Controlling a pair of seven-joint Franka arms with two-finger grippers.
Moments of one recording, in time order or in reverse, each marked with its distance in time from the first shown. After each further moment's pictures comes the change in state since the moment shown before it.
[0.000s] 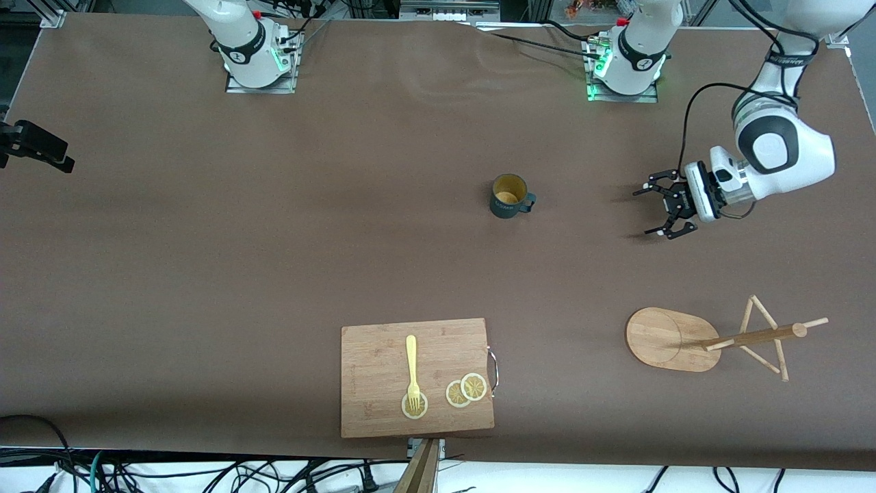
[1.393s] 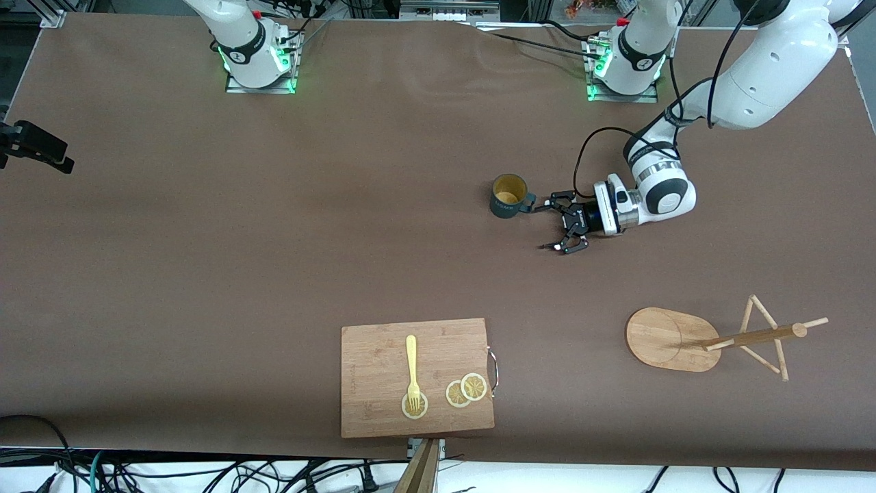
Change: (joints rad) left arm -0.173 0.437 -0.112 0.157 -0.614 -0.115 0.495; right arm 0.000 0.000 0.000 0.000 0.000 0.003 0.000
